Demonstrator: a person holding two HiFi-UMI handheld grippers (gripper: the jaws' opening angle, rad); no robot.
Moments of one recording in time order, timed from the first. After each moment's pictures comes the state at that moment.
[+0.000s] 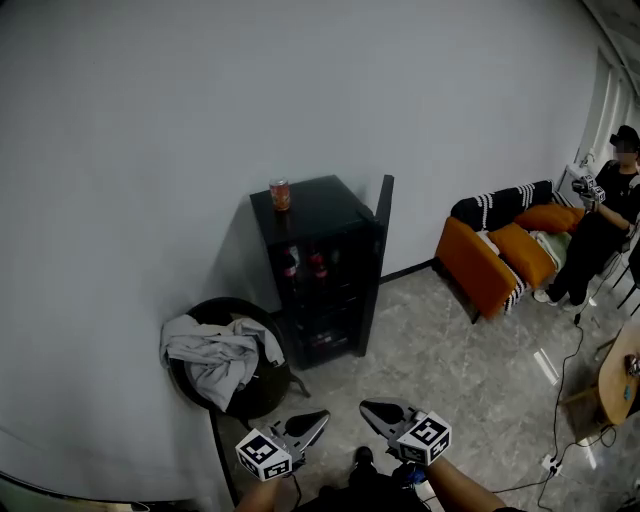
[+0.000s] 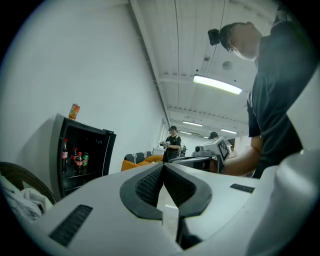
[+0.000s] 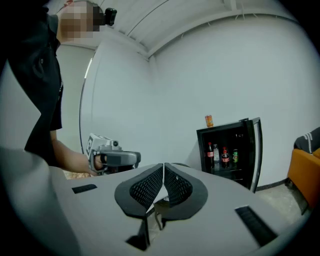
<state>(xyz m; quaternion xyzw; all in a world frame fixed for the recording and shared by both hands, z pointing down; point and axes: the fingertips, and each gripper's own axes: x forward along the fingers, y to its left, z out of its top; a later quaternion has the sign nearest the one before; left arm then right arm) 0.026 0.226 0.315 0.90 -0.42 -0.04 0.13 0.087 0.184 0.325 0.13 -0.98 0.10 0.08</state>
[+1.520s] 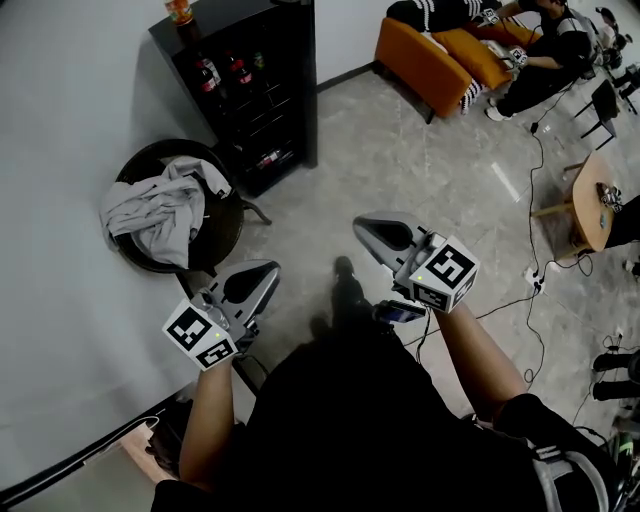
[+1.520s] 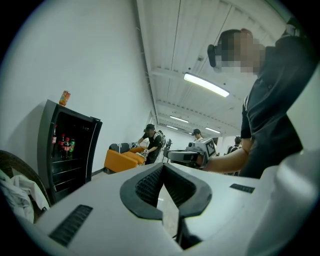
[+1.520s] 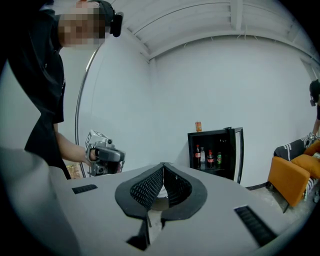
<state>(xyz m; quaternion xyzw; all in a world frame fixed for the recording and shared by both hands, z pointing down) 0.036 0.323 0.324 0.93 -0.33 -0.02 0.16 0.152 0.249 0.321 0.21 -0.97 0.07 0.08</state>
